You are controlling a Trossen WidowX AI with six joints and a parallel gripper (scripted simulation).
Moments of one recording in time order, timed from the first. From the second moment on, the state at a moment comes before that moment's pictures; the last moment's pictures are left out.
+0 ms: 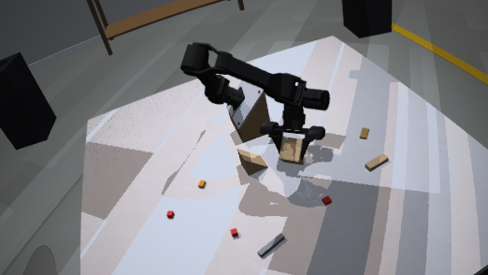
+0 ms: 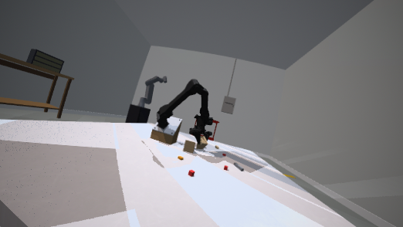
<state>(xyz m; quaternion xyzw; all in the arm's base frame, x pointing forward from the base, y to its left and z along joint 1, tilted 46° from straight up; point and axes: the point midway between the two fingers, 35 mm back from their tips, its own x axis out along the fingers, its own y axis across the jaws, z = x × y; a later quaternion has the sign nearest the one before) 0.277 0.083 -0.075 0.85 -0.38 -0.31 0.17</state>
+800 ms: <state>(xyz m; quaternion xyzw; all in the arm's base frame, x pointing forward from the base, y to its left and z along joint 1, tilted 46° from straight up) 0.256 0.086 -0.087 0.89 -0.35 -0.17 0.23</state>
